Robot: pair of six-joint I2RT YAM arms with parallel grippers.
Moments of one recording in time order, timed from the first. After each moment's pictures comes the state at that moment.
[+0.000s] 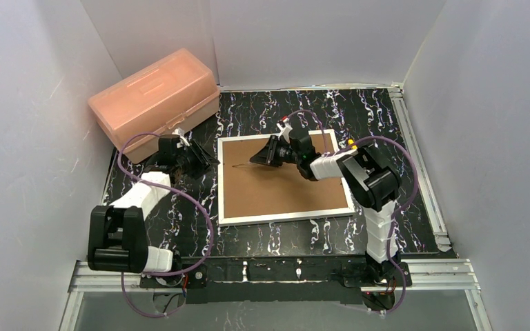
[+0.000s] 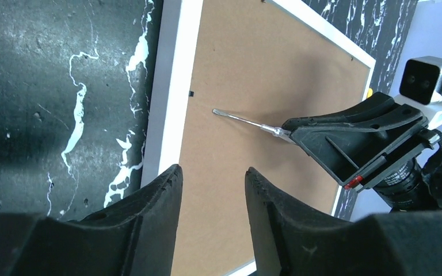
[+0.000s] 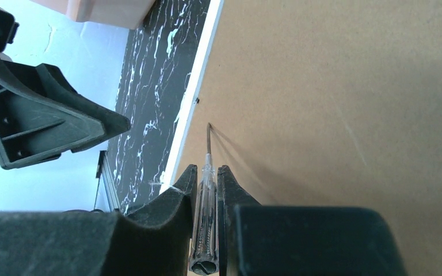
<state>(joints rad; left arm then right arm) -0.07 1.35 0.73 -0.12 0.36 -0.74 0.61 2.04 1.06 0.63 -0.51 0.85</state>
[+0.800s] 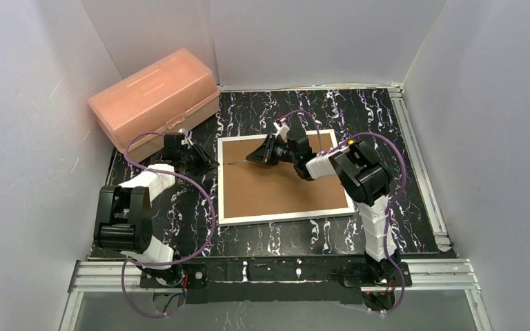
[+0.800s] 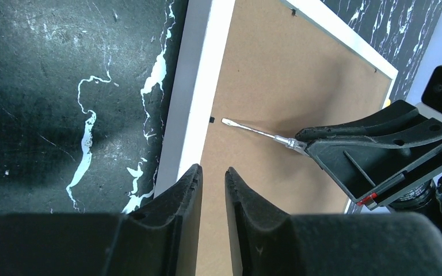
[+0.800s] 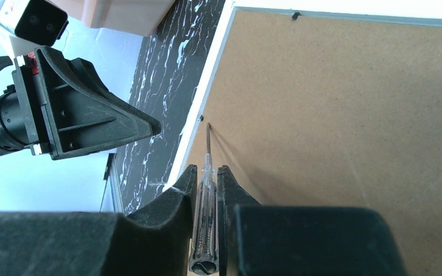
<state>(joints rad) -0.07 1.52 0.78 -0.06 0.35 -0.74 0.62 2.16 1.12 0.76 -0.55 0.89</state>
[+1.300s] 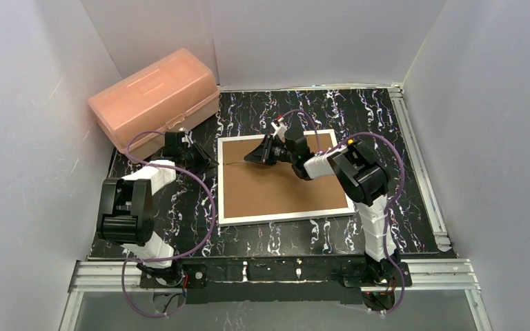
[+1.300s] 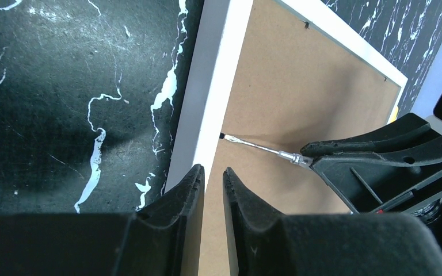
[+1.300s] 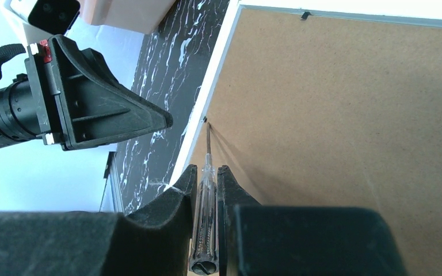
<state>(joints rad) -0.07 1.58 0.82 -0.07 0.35 -0.73 0.63 2.17 1.14 0.75 -0.55 0.89</state>
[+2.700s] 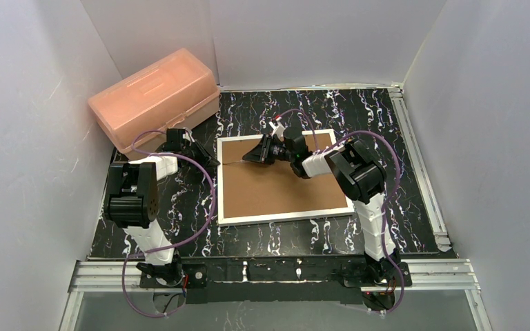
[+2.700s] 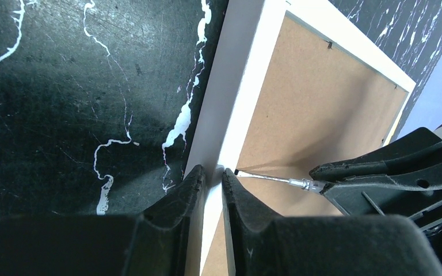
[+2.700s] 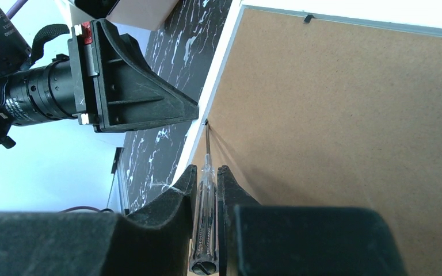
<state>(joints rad) -0.04 1.75 0.91 -0.06 0.43 -0.73 0.63 2.21 1.19 0.76 -0.59 0.91</state>
